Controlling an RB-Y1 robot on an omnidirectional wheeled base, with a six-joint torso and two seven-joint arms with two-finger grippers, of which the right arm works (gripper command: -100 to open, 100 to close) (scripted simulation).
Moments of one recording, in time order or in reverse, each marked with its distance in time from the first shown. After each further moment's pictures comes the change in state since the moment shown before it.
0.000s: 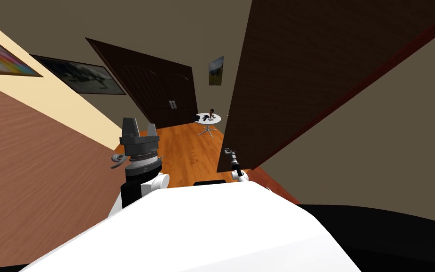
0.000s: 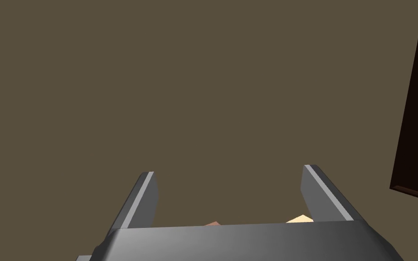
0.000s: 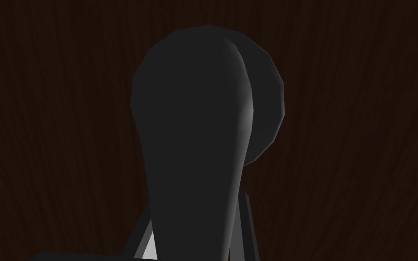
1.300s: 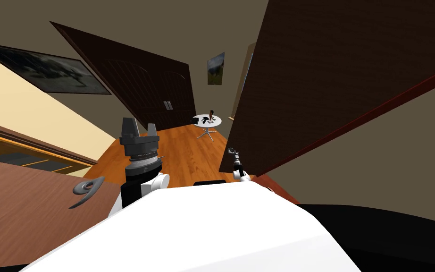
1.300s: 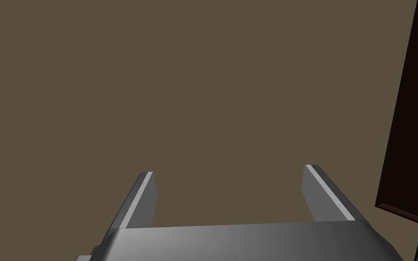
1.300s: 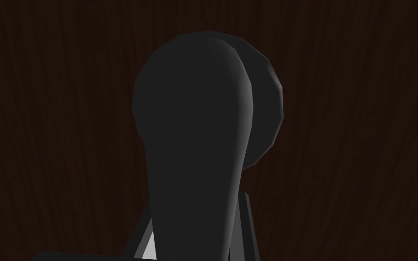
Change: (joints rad) arm -0.013 -0.013 -0.085 0.043 -0.054 -0.017 0.039
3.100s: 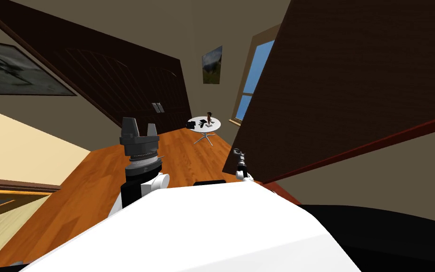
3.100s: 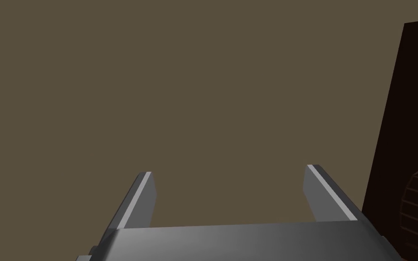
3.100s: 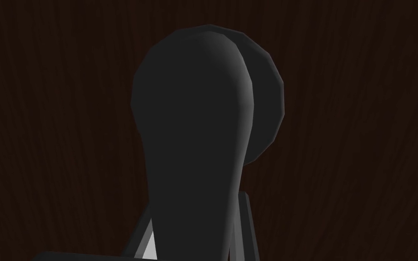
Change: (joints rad) arm 0.020 -0.020 -0.120 -0.008 -0.073 0.006 0.049
